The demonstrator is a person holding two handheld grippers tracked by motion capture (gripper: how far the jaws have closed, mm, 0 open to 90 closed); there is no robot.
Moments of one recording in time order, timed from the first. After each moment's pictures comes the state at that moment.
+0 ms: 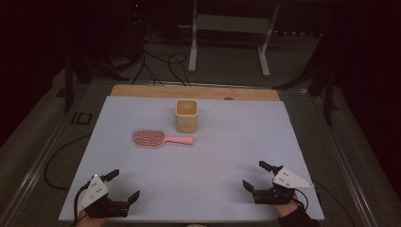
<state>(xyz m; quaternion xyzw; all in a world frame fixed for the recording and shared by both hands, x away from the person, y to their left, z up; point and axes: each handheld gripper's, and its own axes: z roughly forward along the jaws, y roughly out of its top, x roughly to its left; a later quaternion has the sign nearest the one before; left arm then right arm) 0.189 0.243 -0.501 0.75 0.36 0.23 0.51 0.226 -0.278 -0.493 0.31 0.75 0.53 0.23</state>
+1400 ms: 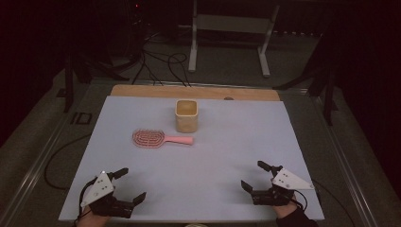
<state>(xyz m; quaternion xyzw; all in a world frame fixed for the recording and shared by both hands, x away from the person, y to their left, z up) 0.196 0.229 -0.484 0.77 0.31 0.18 0.53 0.222 -0.272 -0.487 0.30 0.75 0.55 0.23</state>
